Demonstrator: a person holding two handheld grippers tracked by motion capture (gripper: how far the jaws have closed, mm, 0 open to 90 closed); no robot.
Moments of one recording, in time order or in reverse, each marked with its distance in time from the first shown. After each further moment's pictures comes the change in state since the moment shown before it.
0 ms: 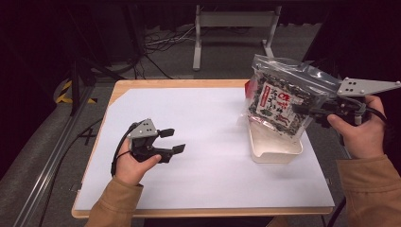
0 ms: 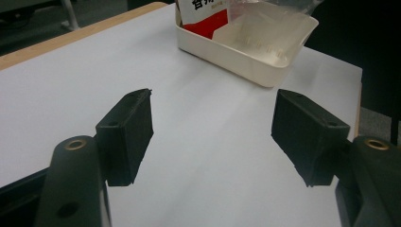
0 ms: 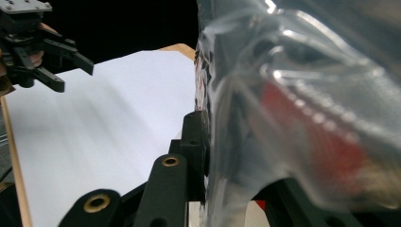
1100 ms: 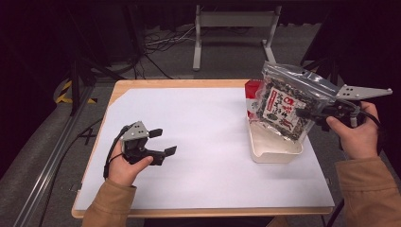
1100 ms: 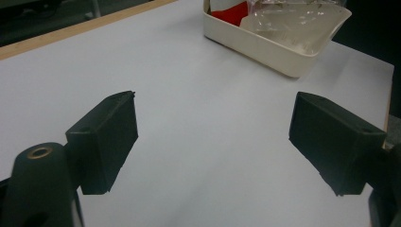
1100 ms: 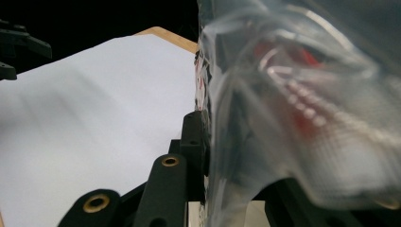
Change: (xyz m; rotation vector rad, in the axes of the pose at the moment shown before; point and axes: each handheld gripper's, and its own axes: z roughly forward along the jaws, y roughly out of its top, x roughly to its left) left arm 0.013 -0.019 -0.010 0.010 0.072 -0.037; right arm -0.026 -0.040 0.012 0.047 -0.048 0.126
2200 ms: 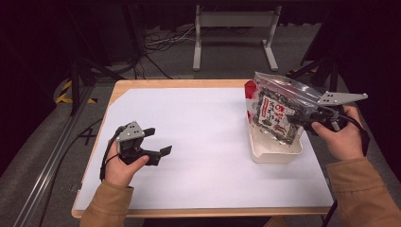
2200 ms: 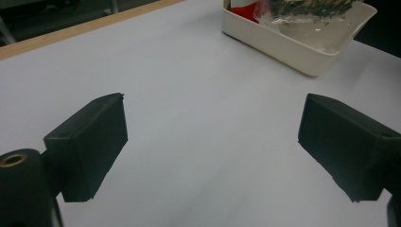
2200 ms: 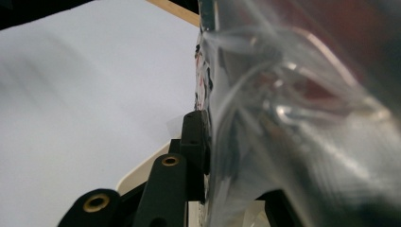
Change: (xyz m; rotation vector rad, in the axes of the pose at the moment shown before) left arm 0.005 -0.005 -0.007 0.003 0.060 -0.022; right arm 0.007 -0.013 0.028 0.106 -0.043 -0.034
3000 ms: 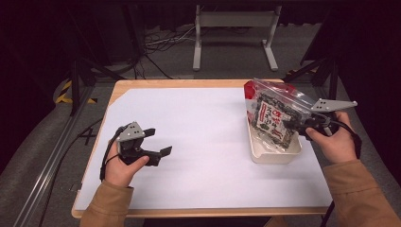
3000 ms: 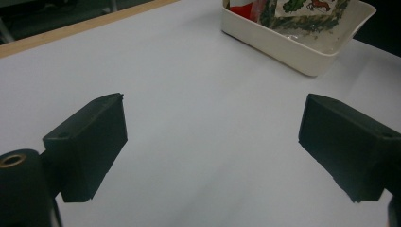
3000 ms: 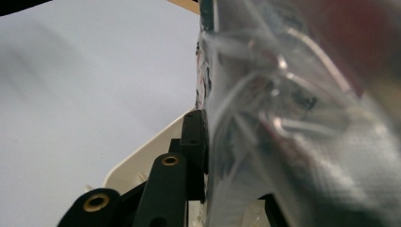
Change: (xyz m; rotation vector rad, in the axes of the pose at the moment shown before) left arm -0.001 0.000 0.001 0.005 -0.003 -0.002; right arm -0.002 -0.023 0.019 0.012 -0.002 0.032
